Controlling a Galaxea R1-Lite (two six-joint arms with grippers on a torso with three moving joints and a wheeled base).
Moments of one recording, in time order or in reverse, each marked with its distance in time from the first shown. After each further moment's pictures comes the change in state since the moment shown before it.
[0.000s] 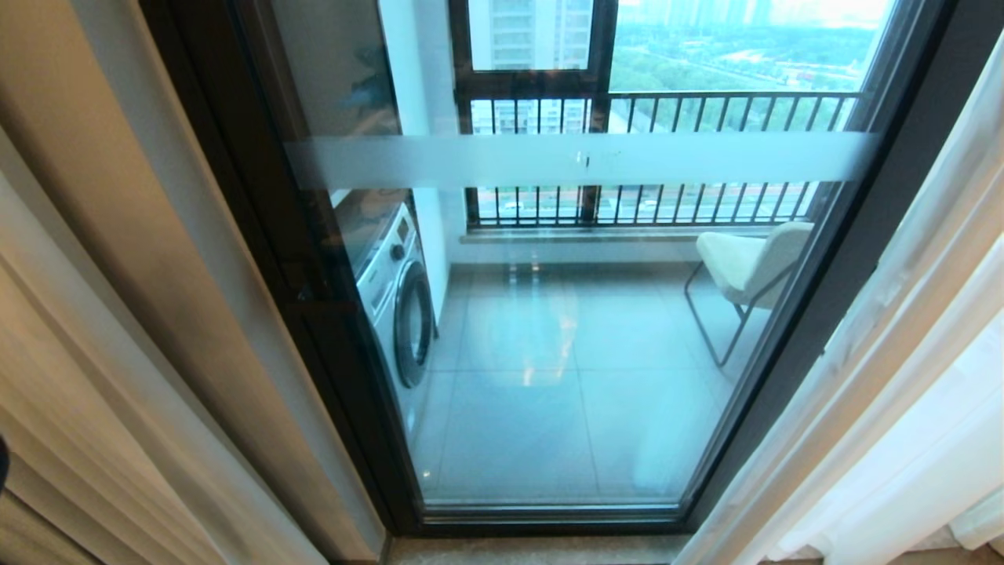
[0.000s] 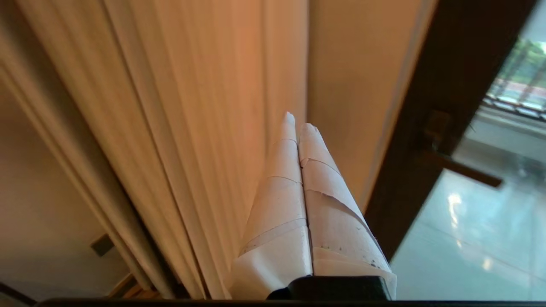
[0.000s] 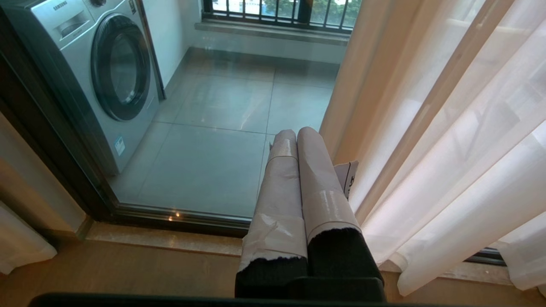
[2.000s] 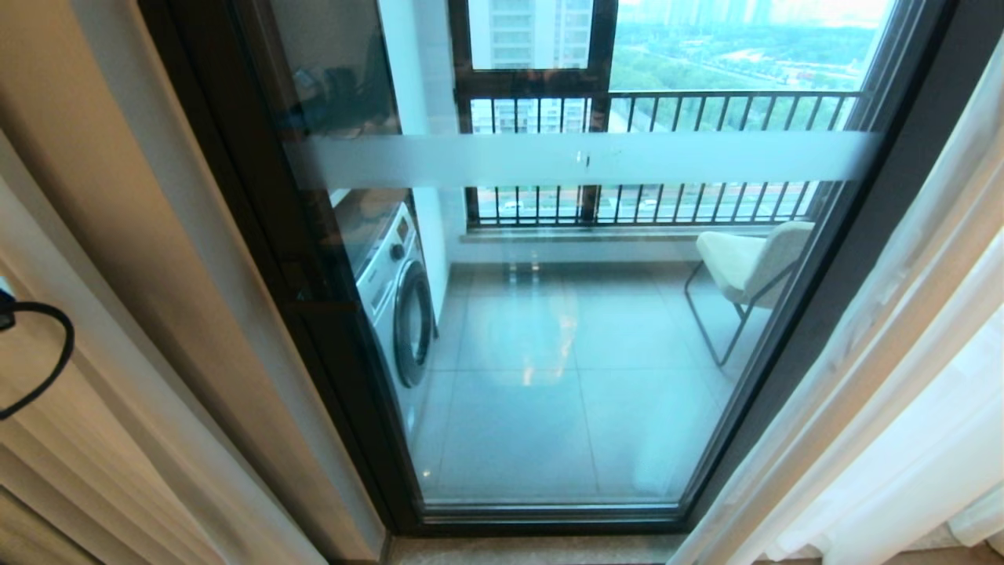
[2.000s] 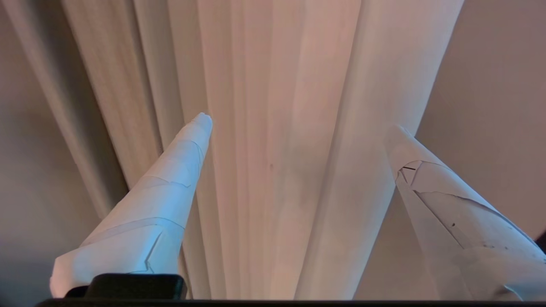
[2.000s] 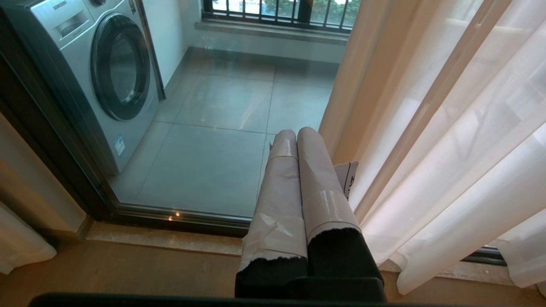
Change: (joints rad) left arm 0.360 0.737 -0.052 -0.771 -0.089 -0.062; right arm 0.000 0.000 0.000 0.000 0.000 0.000
